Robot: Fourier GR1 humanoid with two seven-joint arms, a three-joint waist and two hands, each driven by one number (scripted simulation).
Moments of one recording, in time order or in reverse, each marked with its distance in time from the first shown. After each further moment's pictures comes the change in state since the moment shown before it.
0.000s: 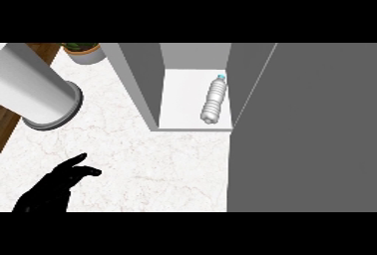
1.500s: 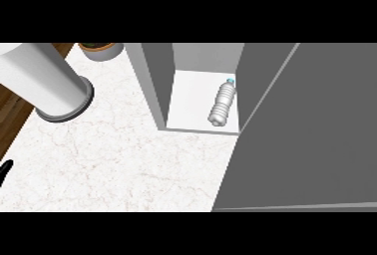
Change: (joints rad) left arm 0.284 0.248 0.324 -0.066 0.219 -0.254 -0.033; right arm -0.510 0.004 0.506 0.012 0.113 -0.242 0.327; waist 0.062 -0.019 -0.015
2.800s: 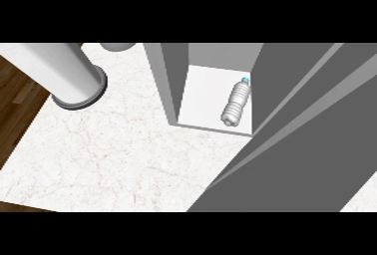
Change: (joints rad) left arm 0.115 0.084 0.193 0.082 0.089 -0.262 -0.064; right arm -0.594 0.276 0.163 0.169 -0.026 -0.132 0.439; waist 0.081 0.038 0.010
